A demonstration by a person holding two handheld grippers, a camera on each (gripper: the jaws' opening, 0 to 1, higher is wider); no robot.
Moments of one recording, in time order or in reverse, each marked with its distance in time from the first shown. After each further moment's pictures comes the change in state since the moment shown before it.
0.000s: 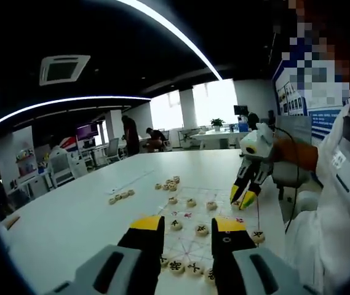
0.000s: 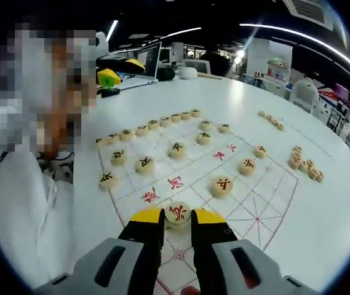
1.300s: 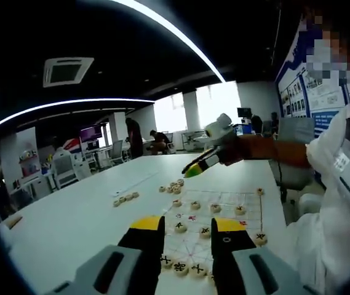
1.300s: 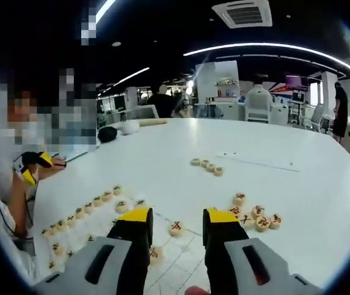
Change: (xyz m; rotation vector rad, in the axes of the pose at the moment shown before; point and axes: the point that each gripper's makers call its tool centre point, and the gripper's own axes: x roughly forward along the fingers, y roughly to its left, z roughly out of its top) left arm -0.005 0.006 0.005 -0.003 -0.019 0.027; right arm 0.005 -0.170 0.097 0.300 -0.308 -0.250
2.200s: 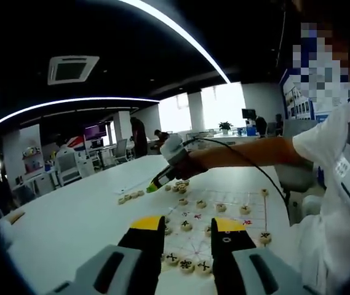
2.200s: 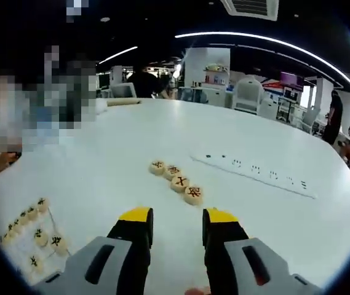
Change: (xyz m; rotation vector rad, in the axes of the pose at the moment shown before) left arm -0.004 0.011 -0.003 -0.021 -0.003 0.028; right arm 0.150 -0.058 0.012 -0.091 0.131 -0.122
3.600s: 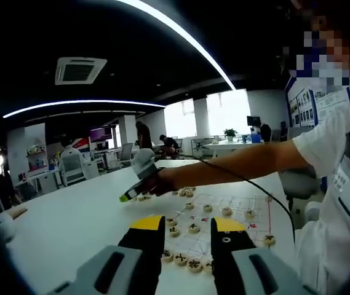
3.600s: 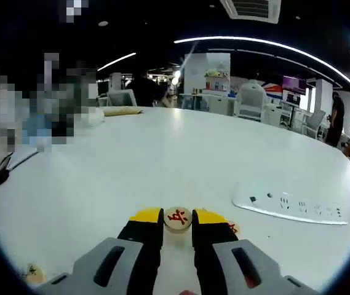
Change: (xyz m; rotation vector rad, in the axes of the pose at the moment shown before) left arm -0.012 0.017 0.003 -0.033 -0.045 0.036; right arm 0.055 0.057 0.057 0.026 -0.081 0.029
